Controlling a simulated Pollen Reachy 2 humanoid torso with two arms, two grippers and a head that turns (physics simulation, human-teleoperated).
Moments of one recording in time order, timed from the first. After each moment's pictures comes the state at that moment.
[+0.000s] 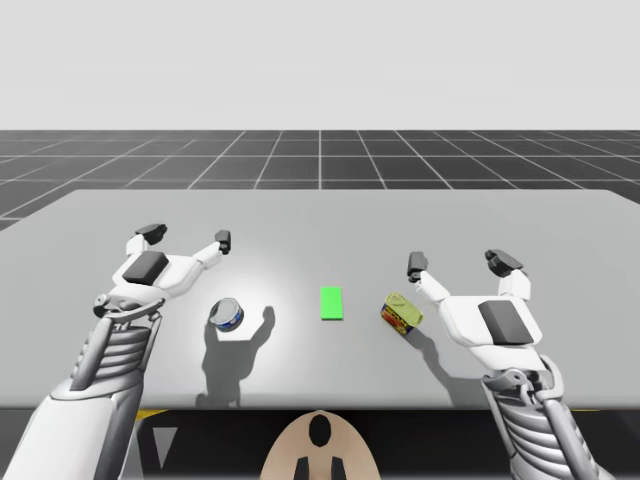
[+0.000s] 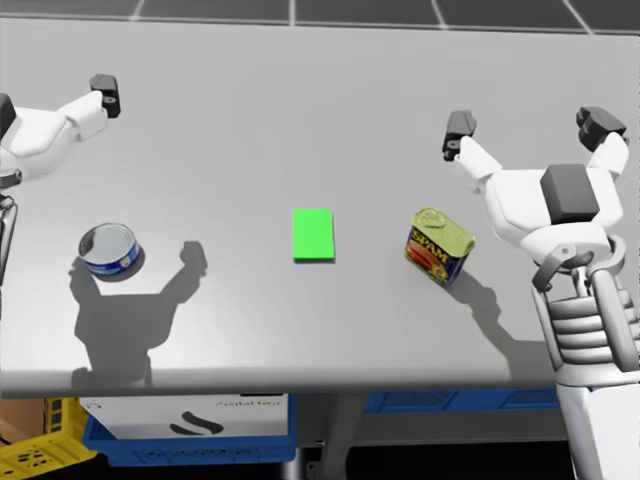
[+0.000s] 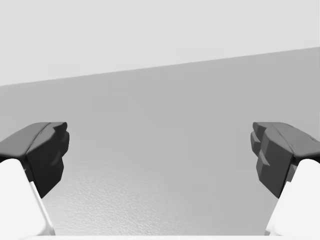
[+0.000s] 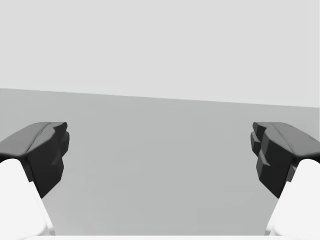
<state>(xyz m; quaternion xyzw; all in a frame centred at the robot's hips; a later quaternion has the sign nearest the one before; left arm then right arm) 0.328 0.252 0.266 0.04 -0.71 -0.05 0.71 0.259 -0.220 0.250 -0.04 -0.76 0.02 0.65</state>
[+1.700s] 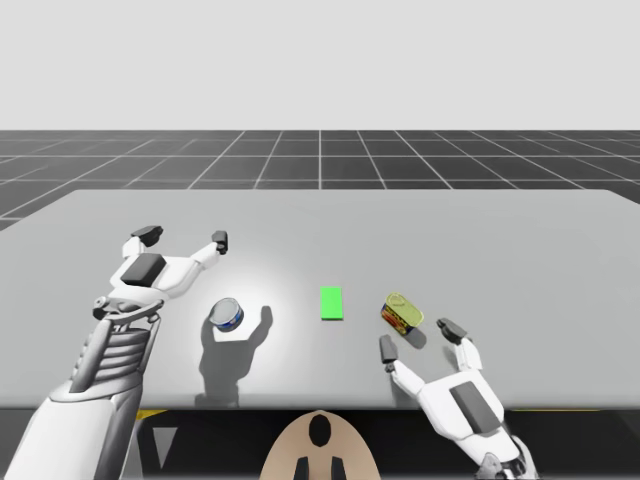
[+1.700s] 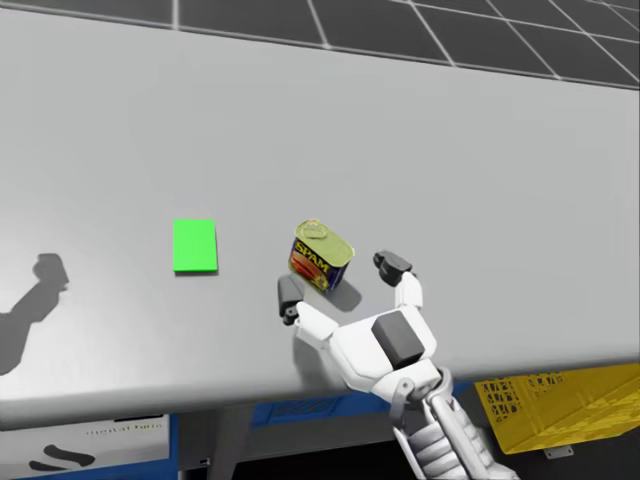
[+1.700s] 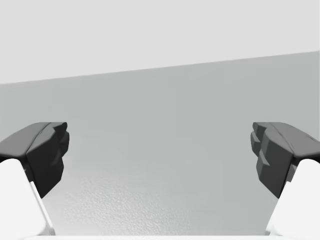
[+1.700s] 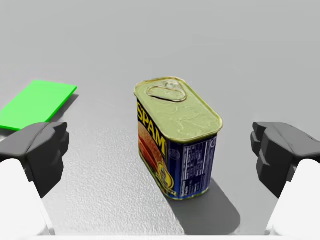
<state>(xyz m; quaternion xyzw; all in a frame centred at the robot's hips) 0.327 0.255 0.262 0.05 -0.71 -0.04 0.70 0.187 -0.214 0.155 0.08 -0.69 0.09 0.72</state>
